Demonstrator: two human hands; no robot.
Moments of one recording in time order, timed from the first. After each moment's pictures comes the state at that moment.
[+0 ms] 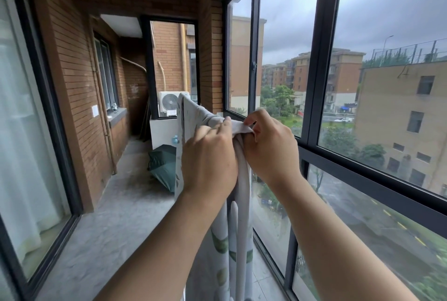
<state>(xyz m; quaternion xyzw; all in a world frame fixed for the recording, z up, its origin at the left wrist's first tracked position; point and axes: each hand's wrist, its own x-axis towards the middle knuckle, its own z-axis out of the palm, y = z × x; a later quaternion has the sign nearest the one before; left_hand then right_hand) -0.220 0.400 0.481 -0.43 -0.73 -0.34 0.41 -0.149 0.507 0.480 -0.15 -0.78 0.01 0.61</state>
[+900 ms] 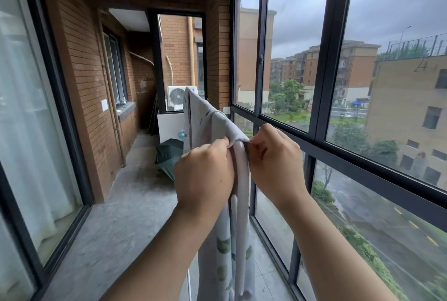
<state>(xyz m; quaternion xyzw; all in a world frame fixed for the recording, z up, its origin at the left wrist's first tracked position) -0.216 0.389 0.457 -0.39 -0.75 -0.35 0.40 -0.137 0.502 0.451 -0.15 -0.77 0.07 0.61</state>
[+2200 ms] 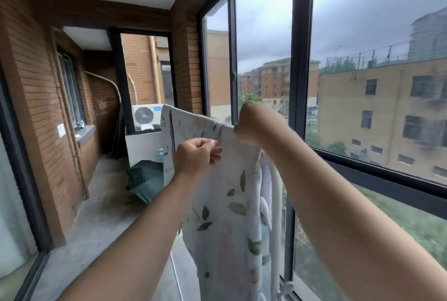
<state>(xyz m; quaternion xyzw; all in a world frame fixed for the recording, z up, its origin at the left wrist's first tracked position) -0.356 0.401 0.467 -0.39 -0.59 -0.69 -0.13 -0.217 0.446 0.556 -0.42 -0.86 -0.01 0.29</state>
